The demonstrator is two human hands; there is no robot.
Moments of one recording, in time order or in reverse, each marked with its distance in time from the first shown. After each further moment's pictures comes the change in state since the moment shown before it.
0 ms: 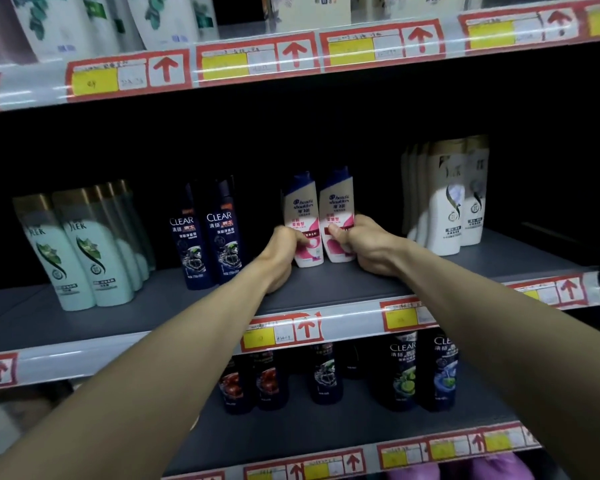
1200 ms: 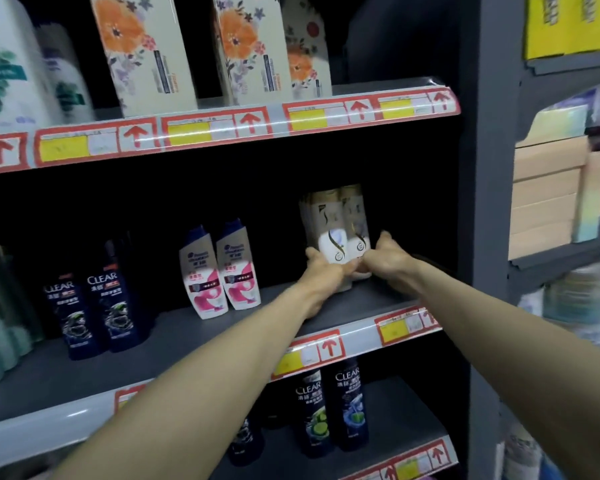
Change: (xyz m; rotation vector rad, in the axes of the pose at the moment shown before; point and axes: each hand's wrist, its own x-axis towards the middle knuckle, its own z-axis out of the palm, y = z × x) left_hand -0.009 -0.016 0.215 0.237 -0.261 0.114; right_hand -0.060 -0.035 -0.195 -0.495 0.452 0.149
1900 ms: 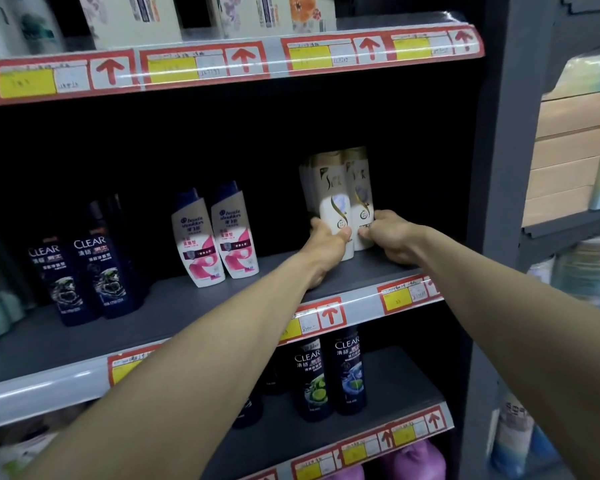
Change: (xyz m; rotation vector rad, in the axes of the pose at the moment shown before) left_hand 0.017 -0.015 0.005 0.077 0.020 0.024; right_hand 0.026 0.020 0.016 0.225 -0.125 0.015
